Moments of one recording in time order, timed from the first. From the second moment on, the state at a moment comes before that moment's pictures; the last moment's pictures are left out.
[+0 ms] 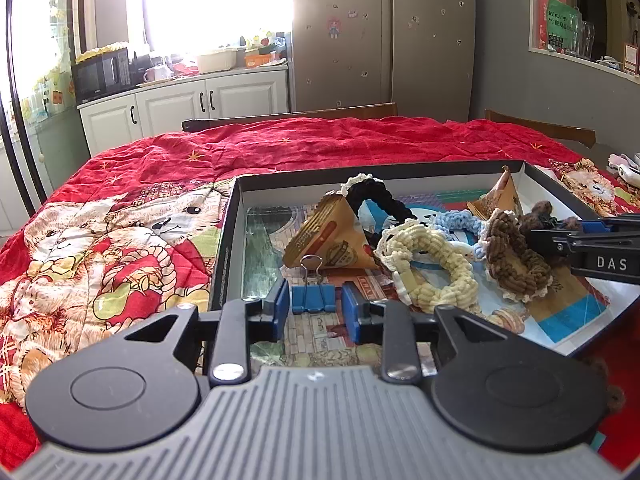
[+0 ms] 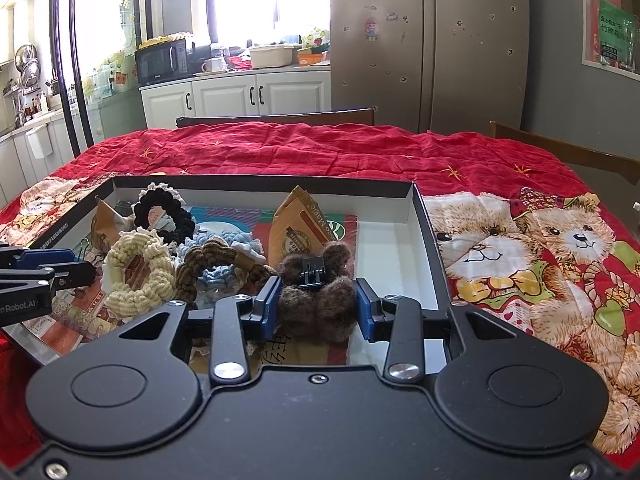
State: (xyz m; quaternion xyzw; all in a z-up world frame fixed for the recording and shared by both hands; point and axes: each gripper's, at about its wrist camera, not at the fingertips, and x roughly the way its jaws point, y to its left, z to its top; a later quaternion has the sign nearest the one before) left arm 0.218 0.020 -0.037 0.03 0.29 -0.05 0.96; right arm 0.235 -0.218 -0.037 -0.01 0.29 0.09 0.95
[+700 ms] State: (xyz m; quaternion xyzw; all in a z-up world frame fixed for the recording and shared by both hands) left arm 0.199 0.019 -0.018 0.02 0.27 -0.06 0.96; right arm 0.223 -0.219 -0.024 -0.01 0.27 0.10 0.96
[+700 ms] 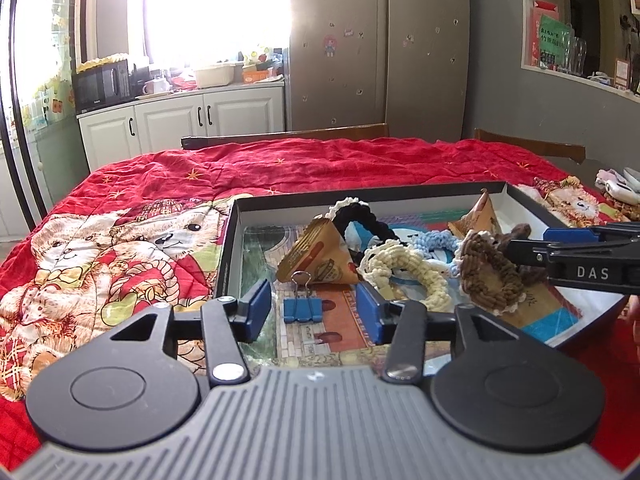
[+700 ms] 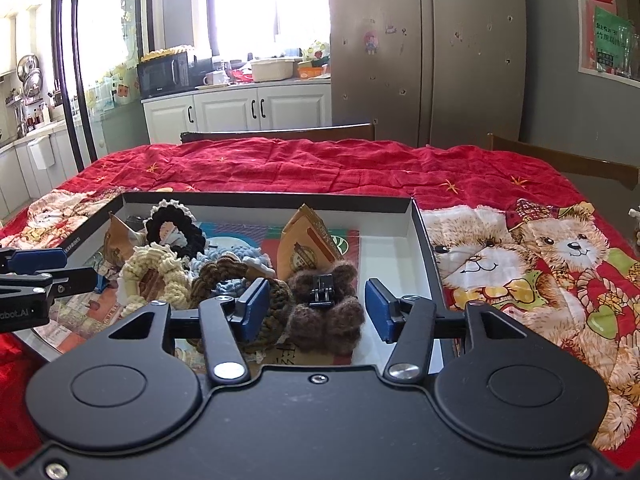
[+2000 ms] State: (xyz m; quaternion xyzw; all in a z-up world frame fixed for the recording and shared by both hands) left arm 0.130 0.018 0.018 0.00 0.24 -0.09 0.97; right arm 0.127 -0.214 0.025 -0.03 0.24 0.14 0.96
